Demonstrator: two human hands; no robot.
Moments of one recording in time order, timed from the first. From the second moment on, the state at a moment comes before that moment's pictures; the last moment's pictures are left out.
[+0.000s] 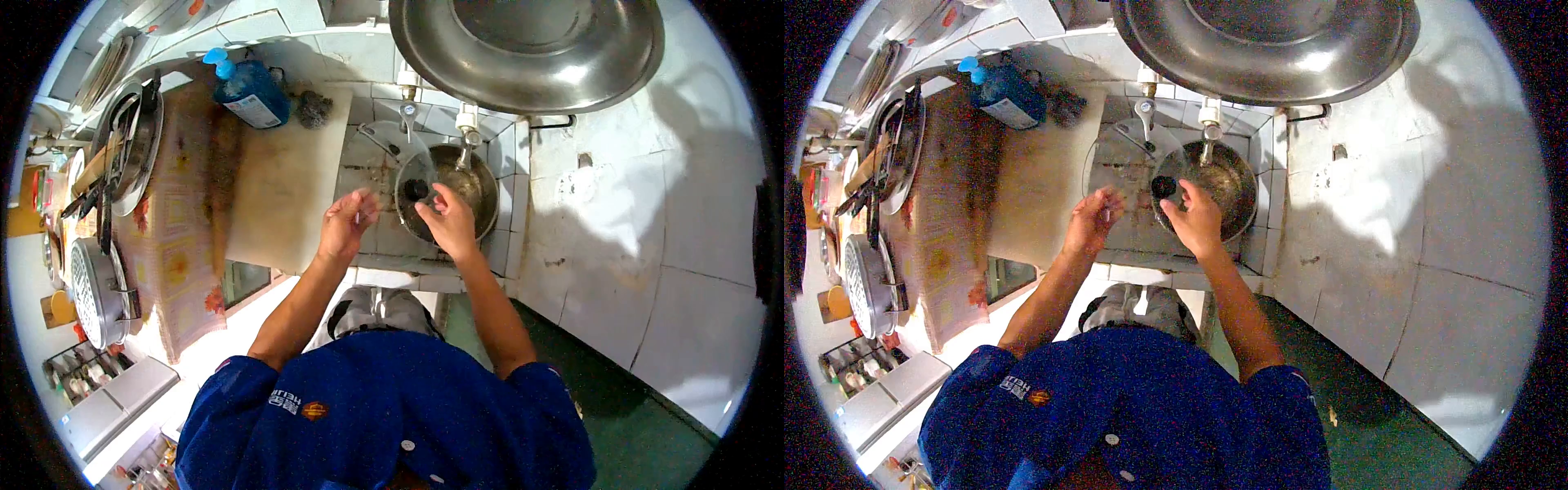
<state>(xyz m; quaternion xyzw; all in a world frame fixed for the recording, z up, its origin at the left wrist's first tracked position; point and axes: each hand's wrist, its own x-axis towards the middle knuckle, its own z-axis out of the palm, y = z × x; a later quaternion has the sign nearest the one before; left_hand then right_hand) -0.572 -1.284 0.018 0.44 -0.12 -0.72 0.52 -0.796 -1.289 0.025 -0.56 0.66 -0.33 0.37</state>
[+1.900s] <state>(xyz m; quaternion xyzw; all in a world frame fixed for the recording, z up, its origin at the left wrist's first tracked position) -0.506 -1.243 0.184 0.46 -0.33 -0.59 0.57 -0.667 -1.280 0.121 -0.32 0.58 -0.46 0.59</state>
